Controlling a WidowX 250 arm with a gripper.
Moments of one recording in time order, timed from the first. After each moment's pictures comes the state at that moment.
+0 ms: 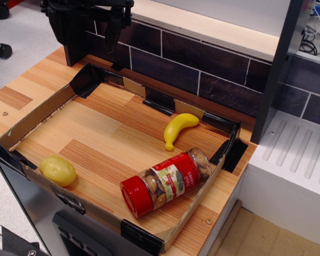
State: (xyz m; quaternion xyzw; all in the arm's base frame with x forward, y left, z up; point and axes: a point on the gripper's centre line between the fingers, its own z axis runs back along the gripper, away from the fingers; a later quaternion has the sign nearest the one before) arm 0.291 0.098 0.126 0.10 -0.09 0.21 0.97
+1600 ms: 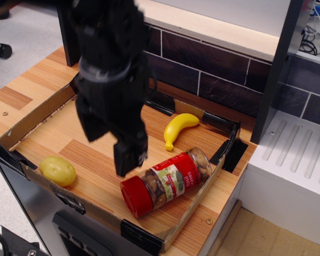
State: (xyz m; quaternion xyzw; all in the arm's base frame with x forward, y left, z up) arm 0.187 -0.001 0.081 0.03 -0.03 -0.16 0.99
